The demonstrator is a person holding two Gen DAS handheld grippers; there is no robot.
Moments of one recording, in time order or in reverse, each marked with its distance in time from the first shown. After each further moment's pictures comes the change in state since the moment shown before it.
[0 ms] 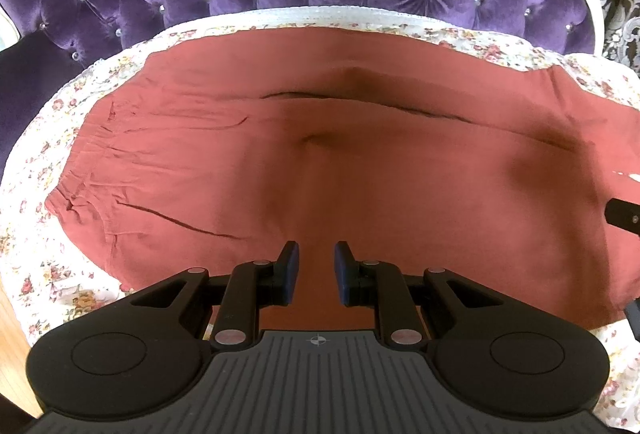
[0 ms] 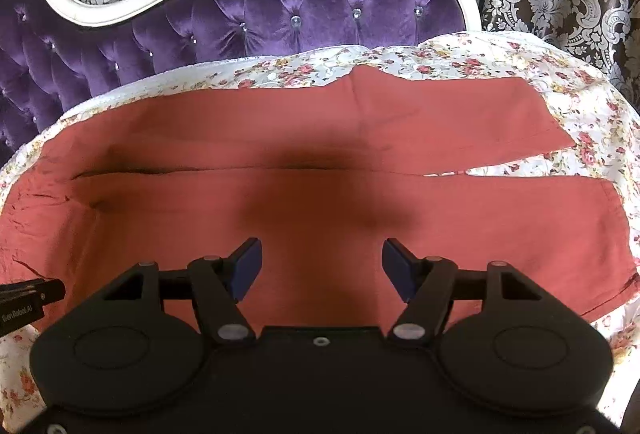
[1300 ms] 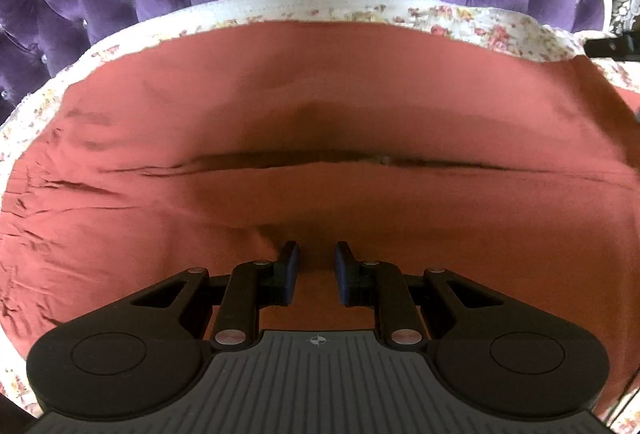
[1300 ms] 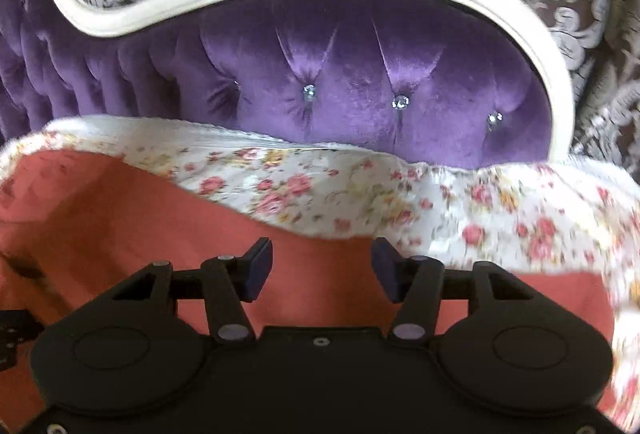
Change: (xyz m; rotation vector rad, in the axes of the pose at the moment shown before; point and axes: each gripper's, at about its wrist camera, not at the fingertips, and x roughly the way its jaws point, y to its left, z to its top) left arm 0.092 -0.020 0.063 0.114 0.060 -0.059; right arm 0.127 -0.029 0.152 -0.266 -0.053 0.120
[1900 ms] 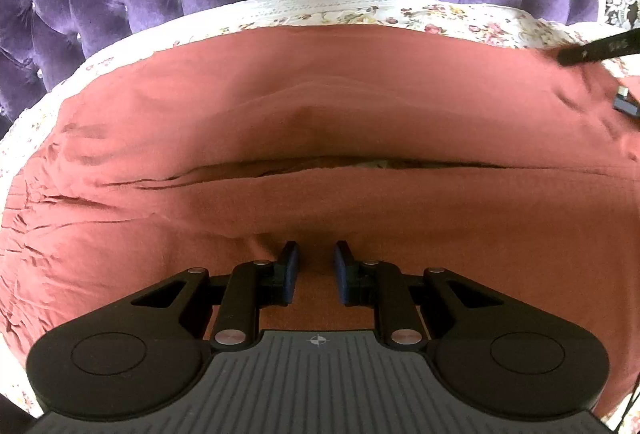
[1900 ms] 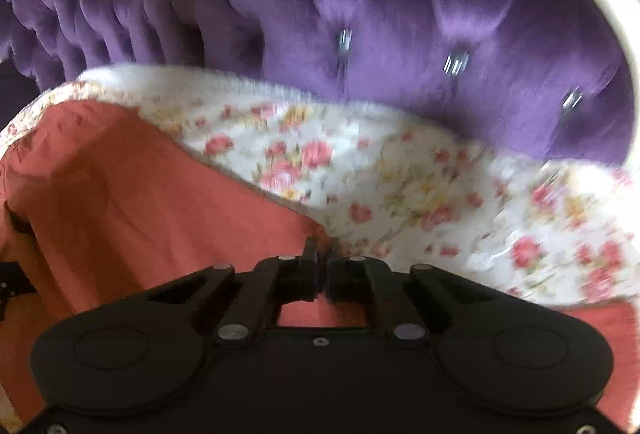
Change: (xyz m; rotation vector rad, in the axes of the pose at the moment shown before) left arm -0.001 -0.003 0.004 0.042 -0.005 0.010; right arm 0.044 -0.023 0.007 -0.113 0.102 0.163
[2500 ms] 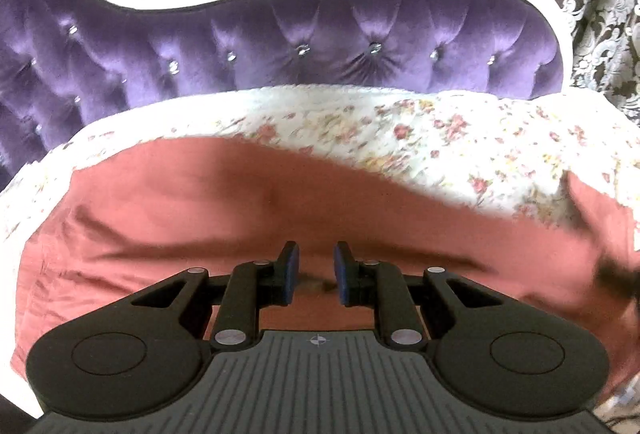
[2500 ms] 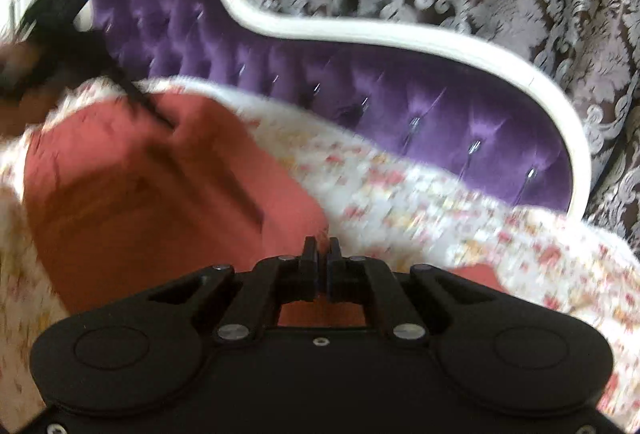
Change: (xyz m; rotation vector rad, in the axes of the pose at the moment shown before) left arm -0.057 0.003 0.054 -0.002 -0.133 -0.088; right arm -0.127 0.130 -0.130 -0.235 -0.262 -0.075
